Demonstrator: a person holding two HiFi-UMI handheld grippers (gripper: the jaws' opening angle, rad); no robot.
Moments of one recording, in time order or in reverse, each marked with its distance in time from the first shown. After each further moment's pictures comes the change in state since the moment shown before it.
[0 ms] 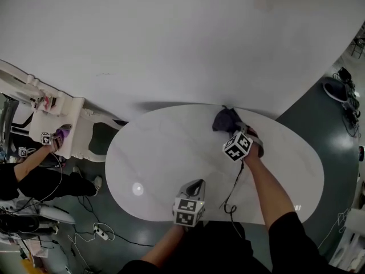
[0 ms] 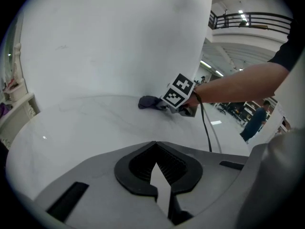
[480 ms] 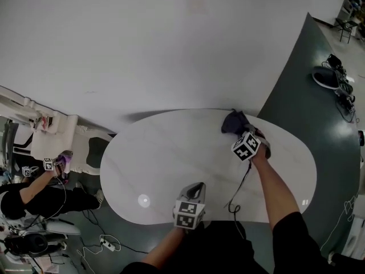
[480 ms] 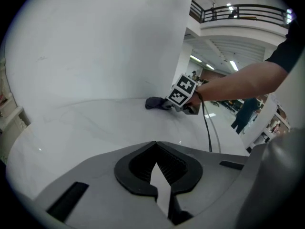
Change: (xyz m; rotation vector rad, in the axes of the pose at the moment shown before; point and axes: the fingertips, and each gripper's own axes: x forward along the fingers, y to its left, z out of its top) left arm 0.018 -0.072 0.008 0.120 0.024 -0.050; right arm -0.042 -0.057 -0.119 0.135 0.071 -0.053
